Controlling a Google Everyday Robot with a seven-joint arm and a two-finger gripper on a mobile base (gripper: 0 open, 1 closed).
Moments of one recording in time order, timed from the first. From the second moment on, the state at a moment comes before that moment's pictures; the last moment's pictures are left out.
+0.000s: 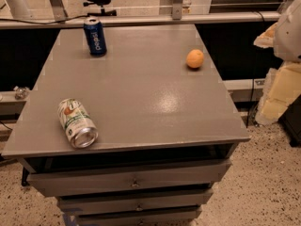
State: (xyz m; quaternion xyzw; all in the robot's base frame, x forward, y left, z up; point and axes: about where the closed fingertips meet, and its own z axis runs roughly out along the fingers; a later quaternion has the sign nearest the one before) arm 0.438 -0.217 0.976 -0.60 0.78 -0.03 0.16
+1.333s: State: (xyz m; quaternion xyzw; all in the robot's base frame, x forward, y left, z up) arm 0.527 -0.222 0.939 -0.57 0.79 -0.02 0.24
